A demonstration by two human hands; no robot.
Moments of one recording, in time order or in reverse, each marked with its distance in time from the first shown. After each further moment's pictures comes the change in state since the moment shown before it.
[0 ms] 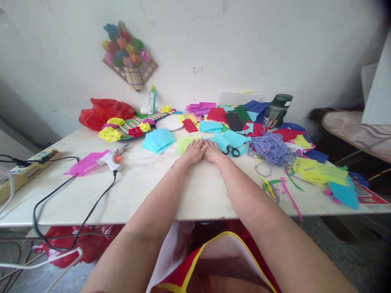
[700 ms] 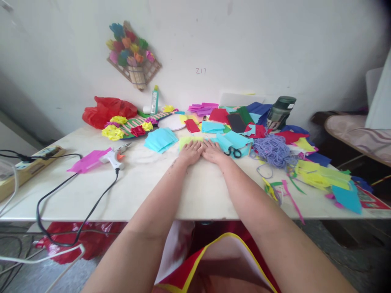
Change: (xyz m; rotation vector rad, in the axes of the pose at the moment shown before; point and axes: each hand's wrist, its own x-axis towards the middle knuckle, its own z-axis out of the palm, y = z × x) left_hand -0.018 -0.004 -0.008 0.190 -0.110 -0.025; right_hand 0.003 0.002 0.002 -0.007 -0.029 0.011
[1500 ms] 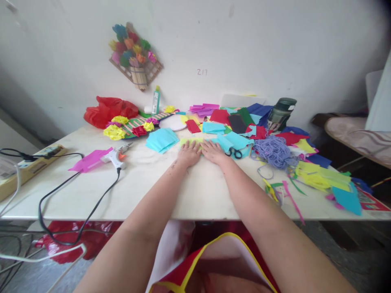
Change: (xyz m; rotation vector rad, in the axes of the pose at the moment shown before) left_hand 0.001 -0.006 0.007 -0.043 0.043 -0.118; right_hand 0.001 0.001 0.000 -0.013 0.008 -0.006
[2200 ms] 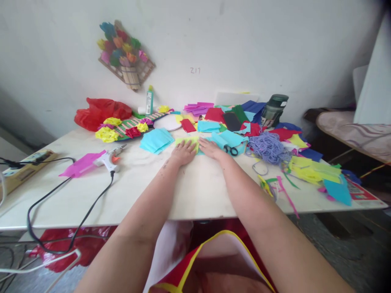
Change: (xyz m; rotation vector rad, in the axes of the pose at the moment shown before) left_hand -0.001 -0.008 -0.005 0.044 -0.044 0.052; right_hand 0.011 0.016 0.001 0.148 0.035 -0.037
